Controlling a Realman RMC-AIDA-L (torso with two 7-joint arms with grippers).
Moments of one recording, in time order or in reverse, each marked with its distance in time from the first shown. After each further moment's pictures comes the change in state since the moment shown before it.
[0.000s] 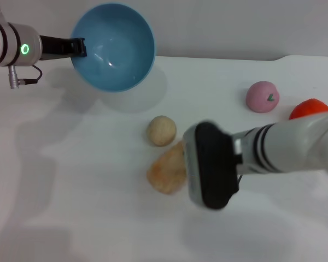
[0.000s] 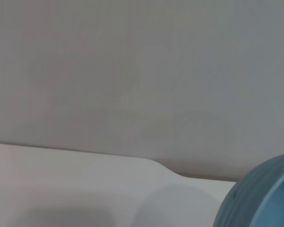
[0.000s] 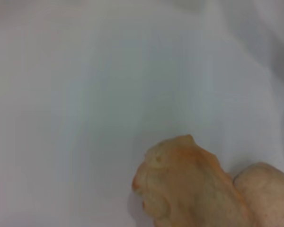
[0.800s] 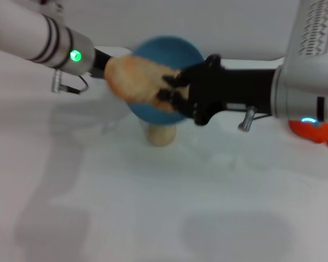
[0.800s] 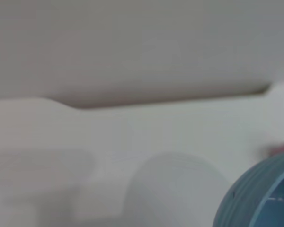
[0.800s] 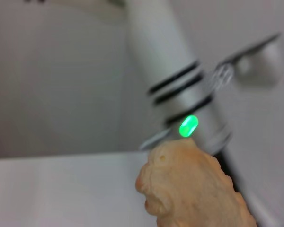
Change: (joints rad) left arm -0.171 -0.014 0.030 0.107 -0.001 -0.207 0.051; right arm -0.204 0.000 0.472 -0.166 0.813 -0.137 -0.328
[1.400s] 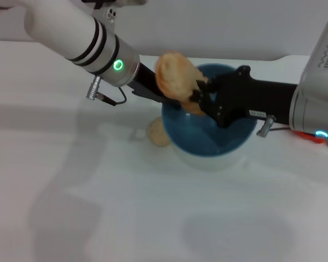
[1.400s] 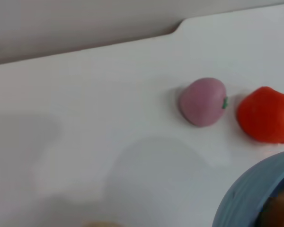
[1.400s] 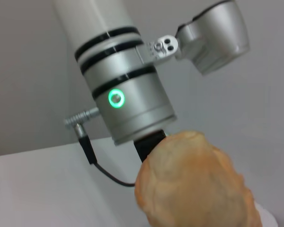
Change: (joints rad) left arm -0.120 -0.007 0.127 0.055 -0.105 -0.148 0.001; right arm -0.077 -0.002 0.015 0.122 0.078 0.110 -0.078
